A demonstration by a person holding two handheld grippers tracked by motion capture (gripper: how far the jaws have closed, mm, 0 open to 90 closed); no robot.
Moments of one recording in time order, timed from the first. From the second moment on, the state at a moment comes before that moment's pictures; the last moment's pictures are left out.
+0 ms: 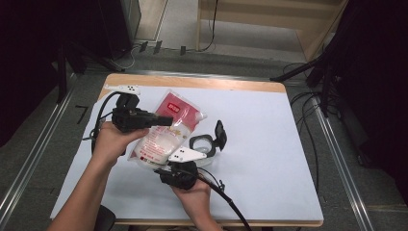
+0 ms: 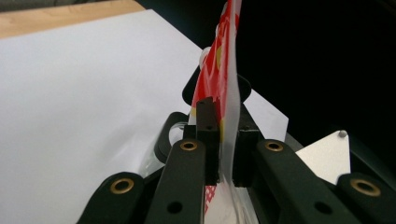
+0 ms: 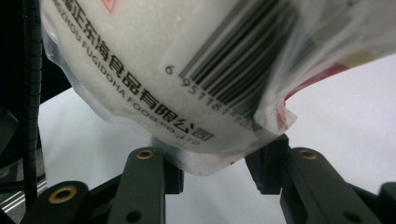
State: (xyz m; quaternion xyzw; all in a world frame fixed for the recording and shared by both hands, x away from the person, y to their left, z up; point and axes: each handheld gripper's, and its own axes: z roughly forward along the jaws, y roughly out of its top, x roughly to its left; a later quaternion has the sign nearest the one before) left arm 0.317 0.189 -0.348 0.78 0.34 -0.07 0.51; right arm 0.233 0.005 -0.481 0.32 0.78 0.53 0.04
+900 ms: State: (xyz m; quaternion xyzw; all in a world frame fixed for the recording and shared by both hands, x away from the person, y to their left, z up) left arm 0.316 0.174 -0.357 0.78 0.37 -0.13 0.48; right arm 0.225 0.017 -0.479 0.30 0.78 0.55 0.03
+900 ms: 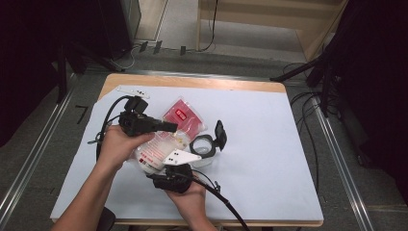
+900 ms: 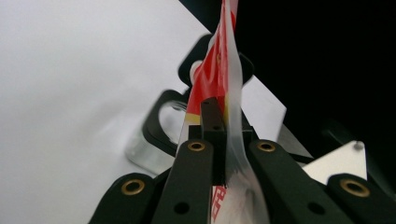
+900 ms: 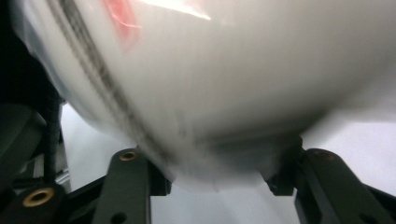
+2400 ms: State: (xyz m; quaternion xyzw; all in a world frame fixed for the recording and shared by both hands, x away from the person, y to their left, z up) left arm 0.305 0.153 -0.344 0.83 0.36 -0.07 0.42; right arm 0.216 0.028 -0.464 0.29 0.79 0.54 0.00
